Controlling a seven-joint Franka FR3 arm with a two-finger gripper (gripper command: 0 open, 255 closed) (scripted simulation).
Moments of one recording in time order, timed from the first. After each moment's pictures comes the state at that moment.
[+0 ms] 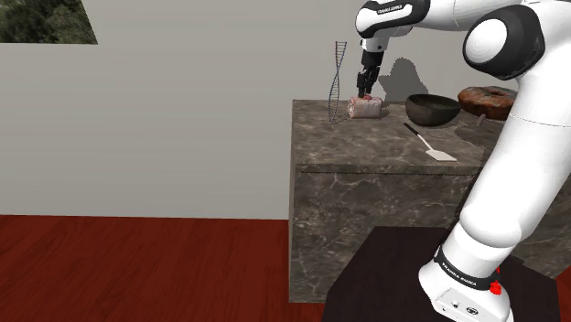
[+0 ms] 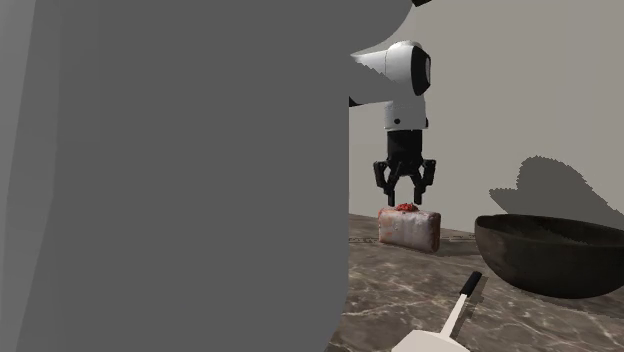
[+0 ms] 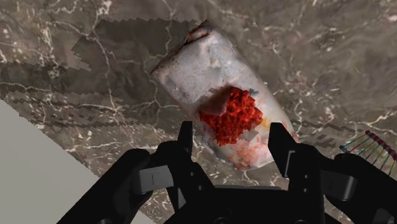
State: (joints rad) arm -0.23 0.11 -0.38 -1.62 0.02 1.77 -0.59
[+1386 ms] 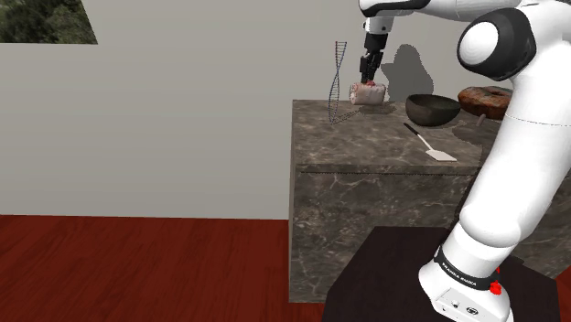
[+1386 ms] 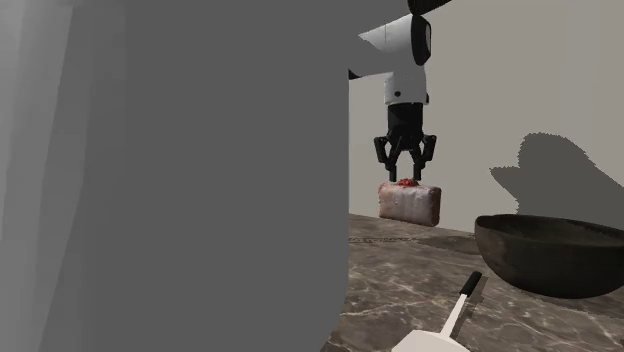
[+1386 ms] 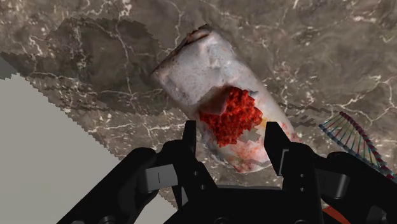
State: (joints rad) arm -0.23 0.14 -0.38 -1.44 0.03 1.61 -0.60
